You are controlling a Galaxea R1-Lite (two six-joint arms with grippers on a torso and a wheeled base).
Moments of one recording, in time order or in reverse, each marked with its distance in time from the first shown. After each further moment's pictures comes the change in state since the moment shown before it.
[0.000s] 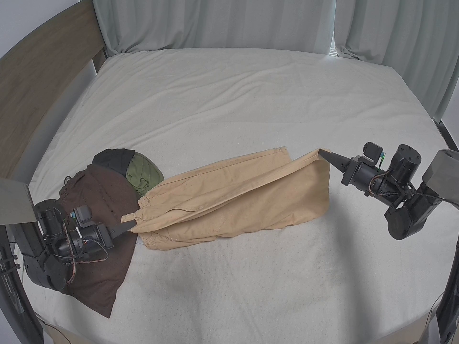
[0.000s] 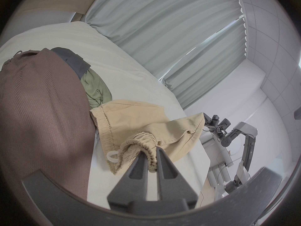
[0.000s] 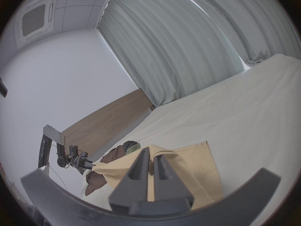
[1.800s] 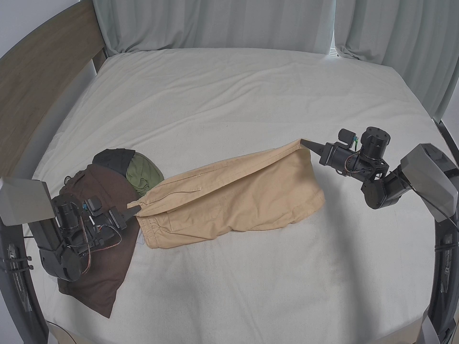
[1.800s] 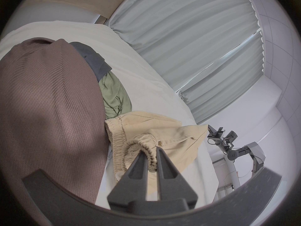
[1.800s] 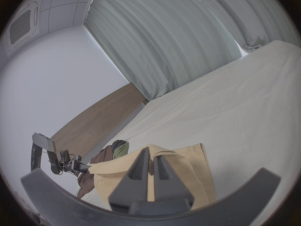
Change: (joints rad) left arm -0.063 0.121 -0.180 0.000 0.254 -0.174; right arm -0.001 0.232 -0.550 0.420 -0.005 0.001
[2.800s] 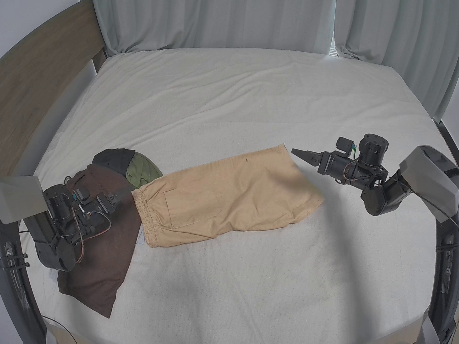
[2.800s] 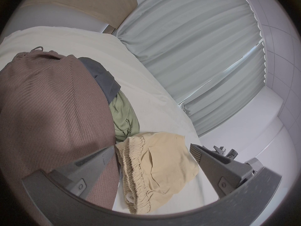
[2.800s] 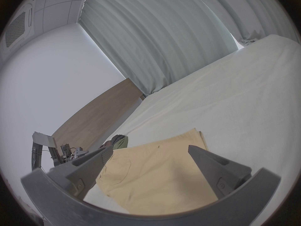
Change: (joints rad) left arm 0.074 0.003 -0.089 0.000 0.006 -0.088; right arm 0.018 -0.011 0.080 0.005 -0.014 -0.011
